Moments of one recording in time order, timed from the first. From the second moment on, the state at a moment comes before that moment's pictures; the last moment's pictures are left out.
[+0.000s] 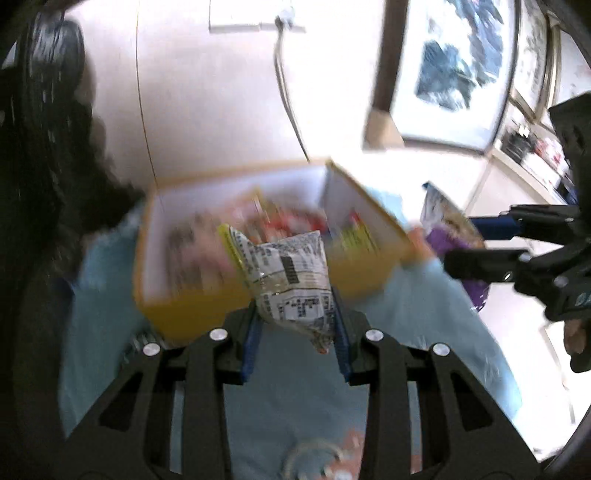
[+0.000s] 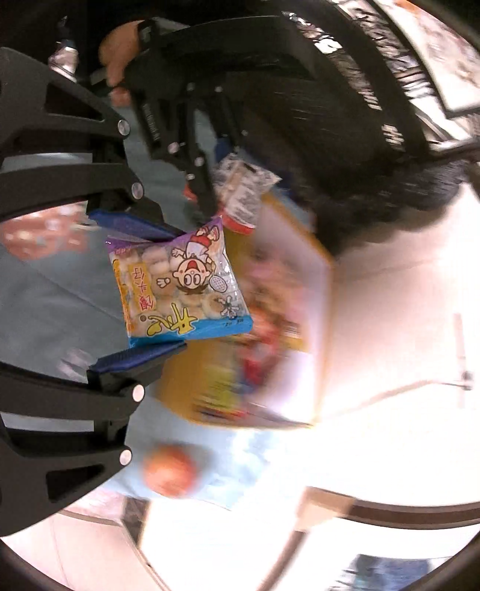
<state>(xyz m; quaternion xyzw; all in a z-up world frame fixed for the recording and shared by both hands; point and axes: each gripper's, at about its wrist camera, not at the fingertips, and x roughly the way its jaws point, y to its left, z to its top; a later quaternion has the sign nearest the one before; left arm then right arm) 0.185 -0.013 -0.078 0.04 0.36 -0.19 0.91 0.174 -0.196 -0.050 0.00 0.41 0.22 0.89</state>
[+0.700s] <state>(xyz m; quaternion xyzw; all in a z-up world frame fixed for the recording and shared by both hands) 0.274 0.012 -0.076 0.02 0.41 -0.05 0.91 0.254 -0.206 -0.058 0.02 0.43 0.13 0.89</state>
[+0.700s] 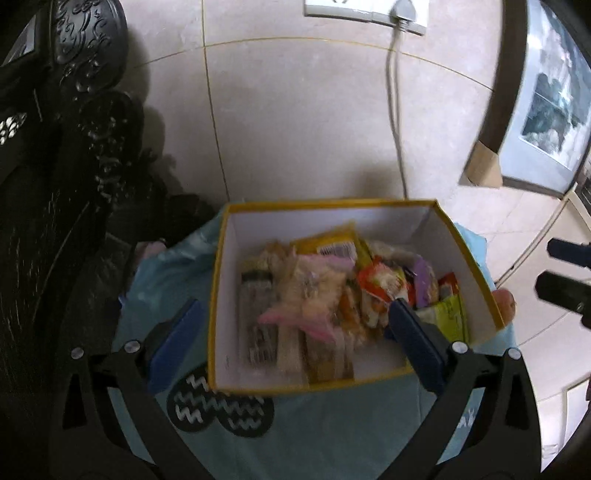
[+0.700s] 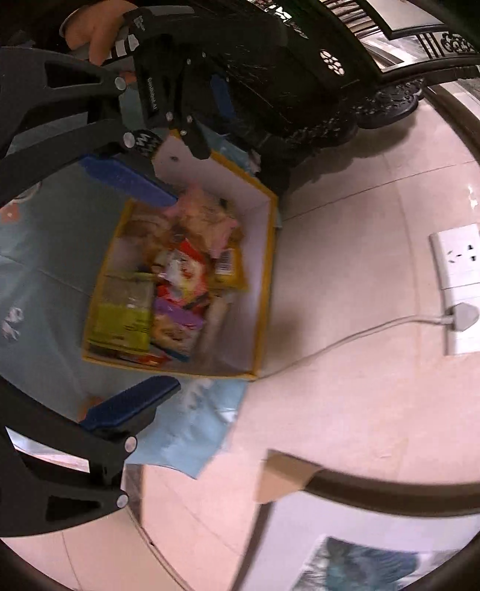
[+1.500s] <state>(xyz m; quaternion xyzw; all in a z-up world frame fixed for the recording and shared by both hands) 0.079 0.008 -0.001 0.02 0.36 -0.07 0.93 0.046 -0.204 0.000 0.02 0.41 0.05 0.91</state>
